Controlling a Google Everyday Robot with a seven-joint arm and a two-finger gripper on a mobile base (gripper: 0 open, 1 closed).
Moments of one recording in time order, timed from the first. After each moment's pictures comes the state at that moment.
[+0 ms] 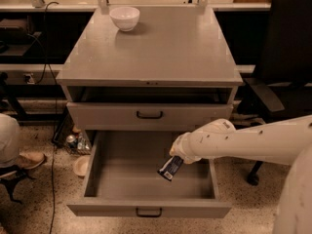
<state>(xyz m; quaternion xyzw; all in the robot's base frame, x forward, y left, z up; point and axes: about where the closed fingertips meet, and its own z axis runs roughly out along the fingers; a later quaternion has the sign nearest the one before) 0.570 -0.078 0.547 0.19 0.95 0.20 0.17</state>
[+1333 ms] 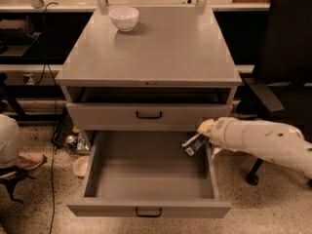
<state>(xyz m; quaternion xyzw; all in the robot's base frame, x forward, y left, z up) 0.575 -0.166 0.674 0.23 0.88 0.28 0.30</state>
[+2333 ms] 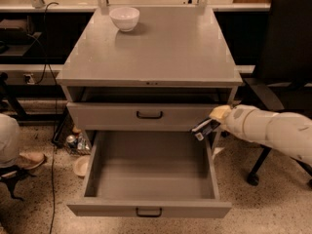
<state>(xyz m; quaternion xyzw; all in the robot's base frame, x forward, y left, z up) 0.581 -0.198 0.741 0.23 0.85 0.31 0.36</state>
